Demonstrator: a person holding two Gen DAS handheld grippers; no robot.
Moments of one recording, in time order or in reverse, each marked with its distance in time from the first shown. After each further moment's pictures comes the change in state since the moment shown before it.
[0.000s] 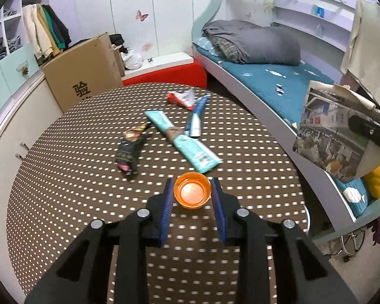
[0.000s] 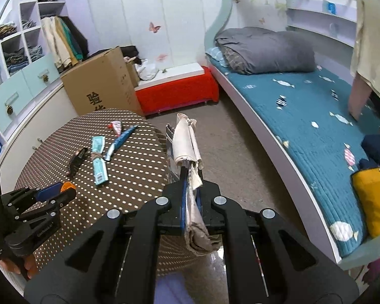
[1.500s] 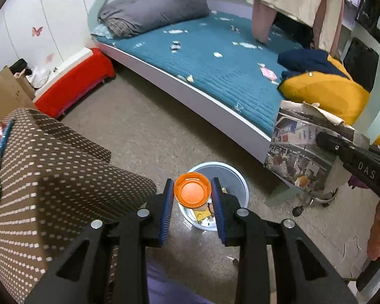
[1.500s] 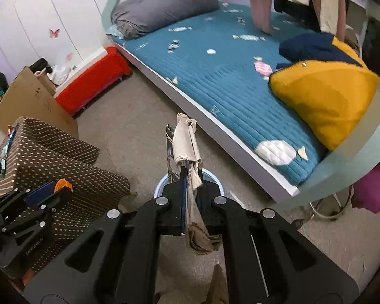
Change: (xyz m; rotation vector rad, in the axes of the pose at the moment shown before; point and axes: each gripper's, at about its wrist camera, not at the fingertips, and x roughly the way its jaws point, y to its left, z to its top) left arm 0.061 -0.270 -0.030 0.357 0.169 -0.275; right arm -0.020 -0.226 -0.115 0.394 0.185 -0.288
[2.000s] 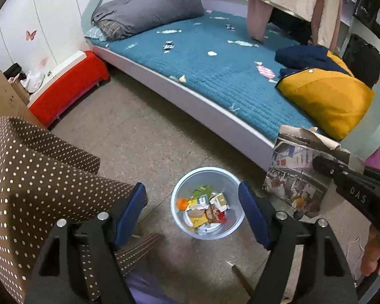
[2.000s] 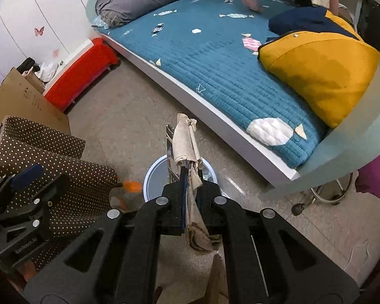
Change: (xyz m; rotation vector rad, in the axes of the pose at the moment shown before) left arm 0.030 -0.012 0.010 0.011 -0.012 0.005; right arm 0.033 -0.020 -0.010 0.051 0.080 -0.019
